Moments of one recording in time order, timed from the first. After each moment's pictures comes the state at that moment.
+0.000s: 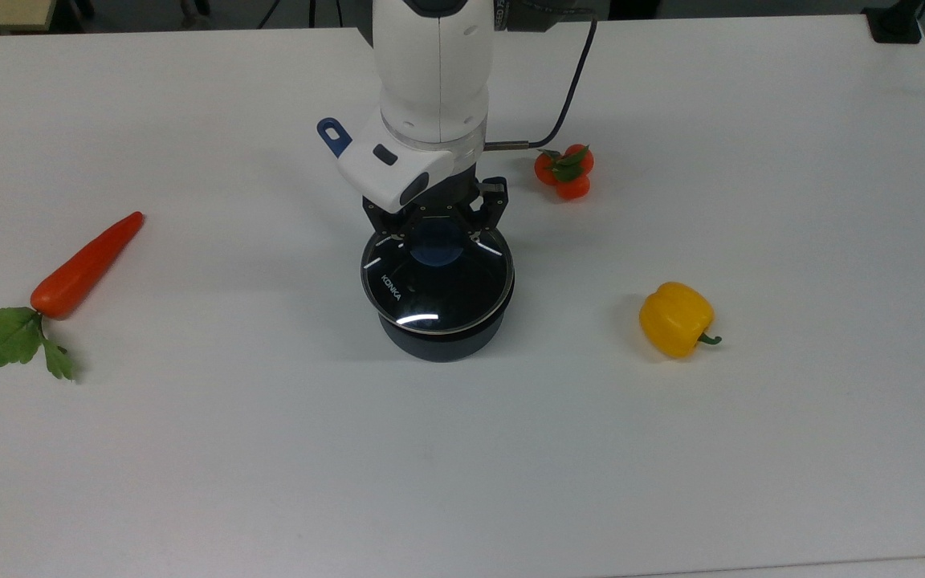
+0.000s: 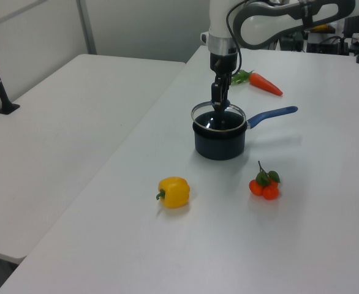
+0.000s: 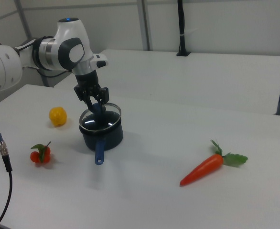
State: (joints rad) arm 0.18 0.49 0.00 -1.35 -0.03 1.90 0.06
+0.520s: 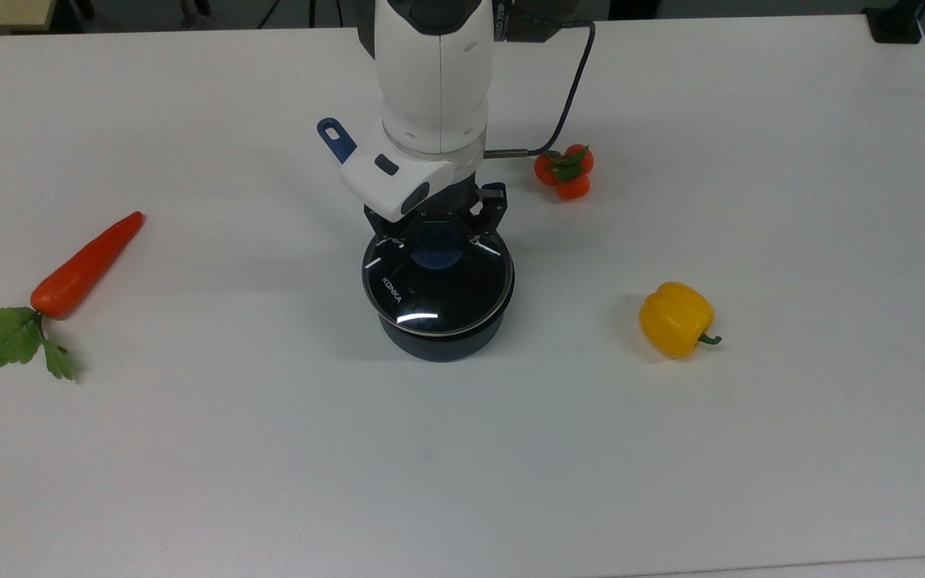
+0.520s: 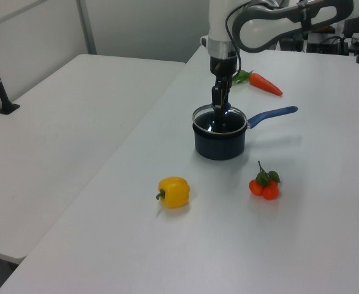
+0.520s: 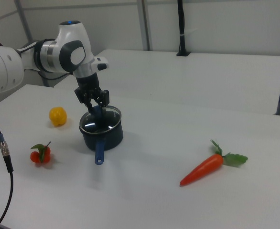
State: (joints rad) arm 0.18 0.50 0.00 -1.35 -0.03 1.90 0.06
